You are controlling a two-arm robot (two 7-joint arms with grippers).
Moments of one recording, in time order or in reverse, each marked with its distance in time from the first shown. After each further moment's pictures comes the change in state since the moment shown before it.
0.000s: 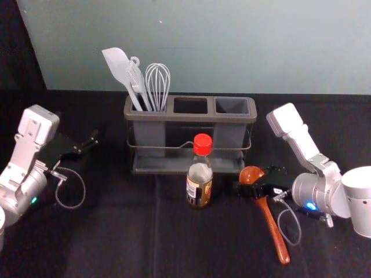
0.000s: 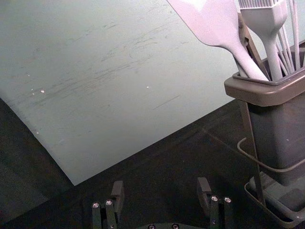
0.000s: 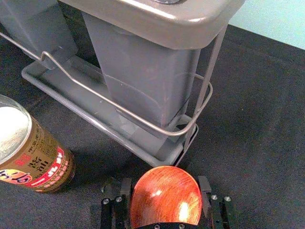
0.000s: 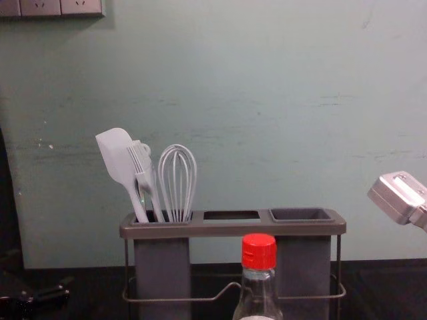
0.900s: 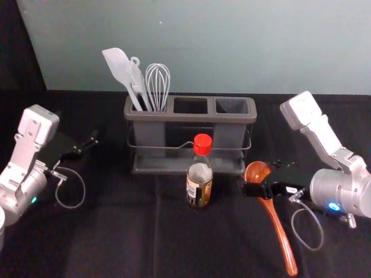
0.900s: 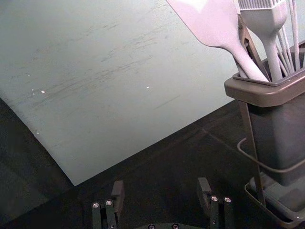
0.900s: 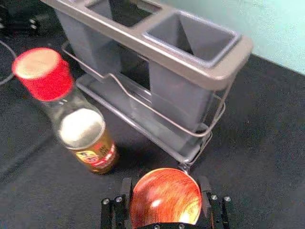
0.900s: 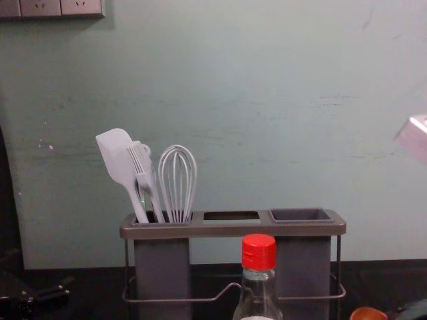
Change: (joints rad) left arm 0.000 0.000 0.000 0.000 0.000 0.000 0.000; right arm -0.087 0.087 0.069 -0.247 0.028 0.102 0.072
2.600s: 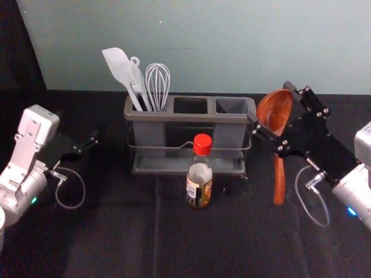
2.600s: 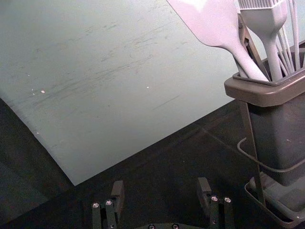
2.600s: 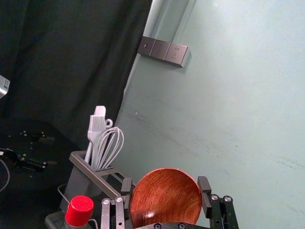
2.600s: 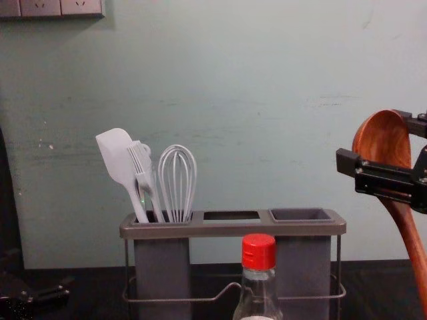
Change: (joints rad) left arm 0.000 0.000 0.000 0.000 0.000 0.000 0.000; right arm -0.256 -0.034 0.137 -0.123 -0.204 -0.961 -0.136
